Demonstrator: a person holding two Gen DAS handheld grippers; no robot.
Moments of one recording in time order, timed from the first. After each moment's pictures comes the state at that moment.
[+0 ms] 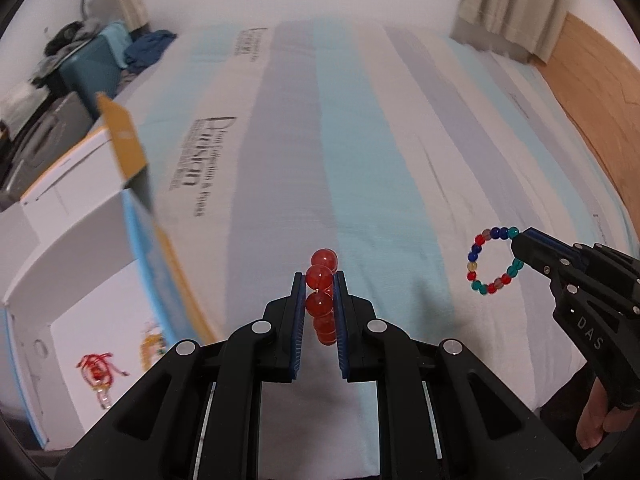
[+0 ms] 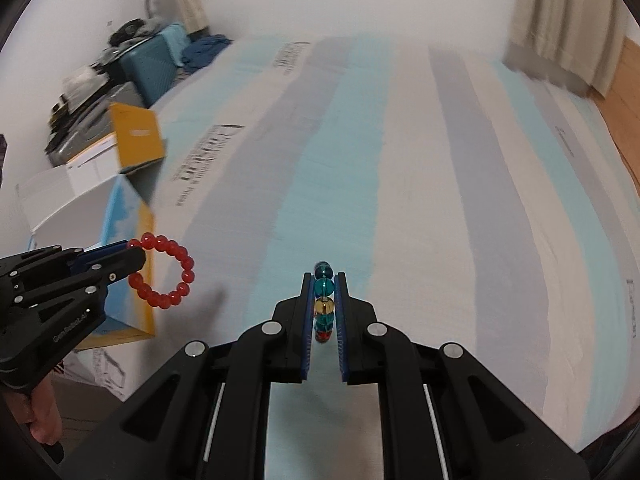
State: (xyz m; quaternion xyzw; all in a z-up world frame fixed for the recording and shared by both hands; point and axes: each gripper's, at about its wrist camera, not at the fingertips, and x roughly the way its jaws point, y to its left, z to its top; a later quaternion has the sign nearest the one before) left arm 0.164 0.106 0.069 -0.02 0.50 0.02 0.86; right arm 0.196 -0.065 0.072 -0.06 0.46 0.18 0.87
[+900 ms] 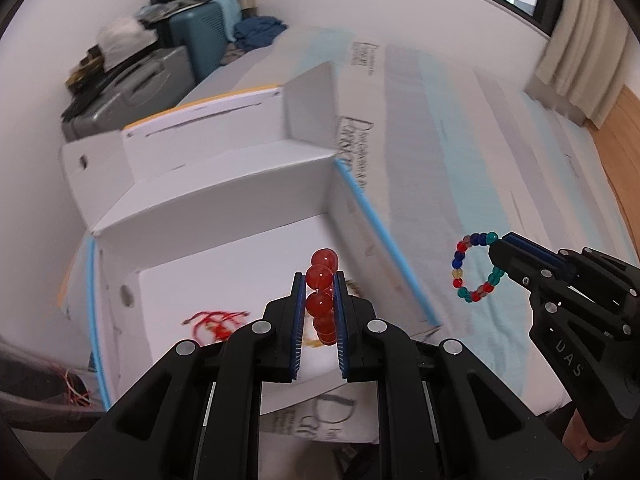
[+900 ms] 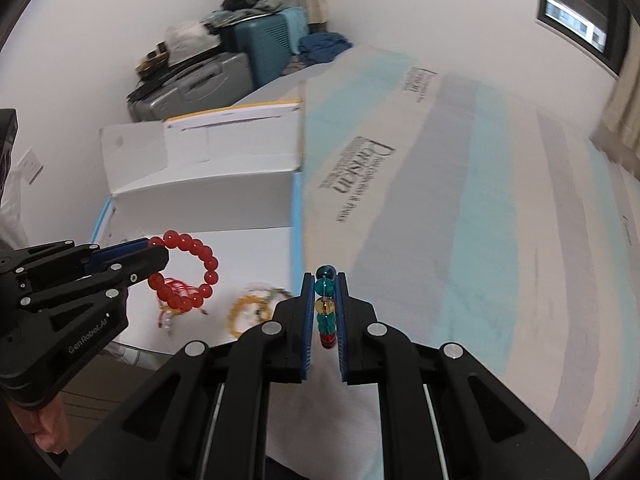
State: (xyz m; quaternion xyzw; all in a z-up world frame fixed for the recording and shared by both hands) left arm 0.065 0.291 0.109 -0.09 0.48 0.13 0.86; right arm 0.117 0.152 0.109 -0.13 0.43 0.30 0.84
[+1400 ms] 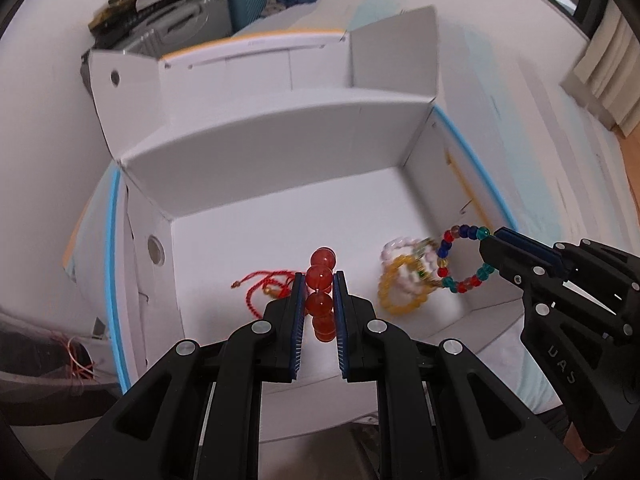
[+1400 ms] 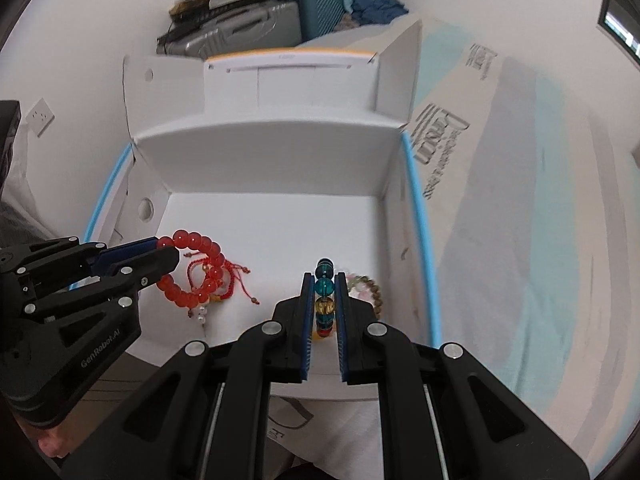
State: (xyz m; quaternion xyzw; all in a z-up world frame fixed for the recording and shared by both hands) left arm 0.038 0.368 0.046 -0.12 0.53 0.15 0.82; right arm 0.098 0.248 0.046 -0.18 0.47 0.34 0.79
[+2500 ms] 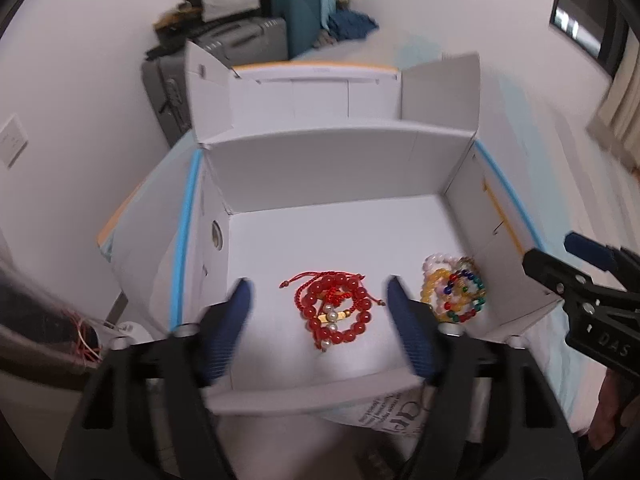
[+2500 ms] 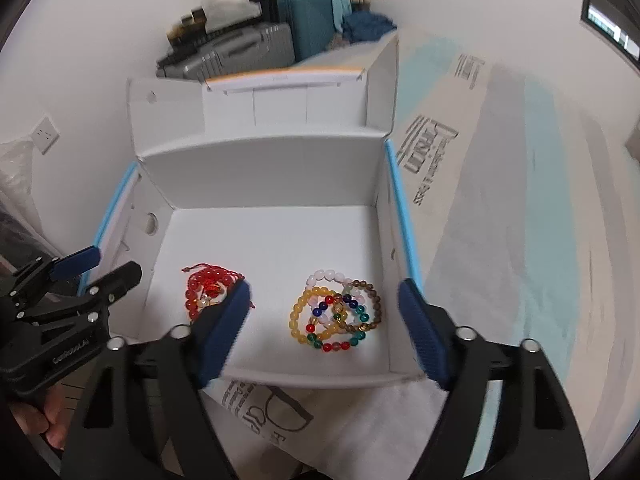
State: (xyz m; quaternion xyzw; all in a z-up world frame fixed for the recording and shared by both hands) left arm -0.025 0.371 0.065 -0.13 0.45 0.24 0.85; right arm 0.085 0.210 0.062 -0.14 0.44 0.34 0.82
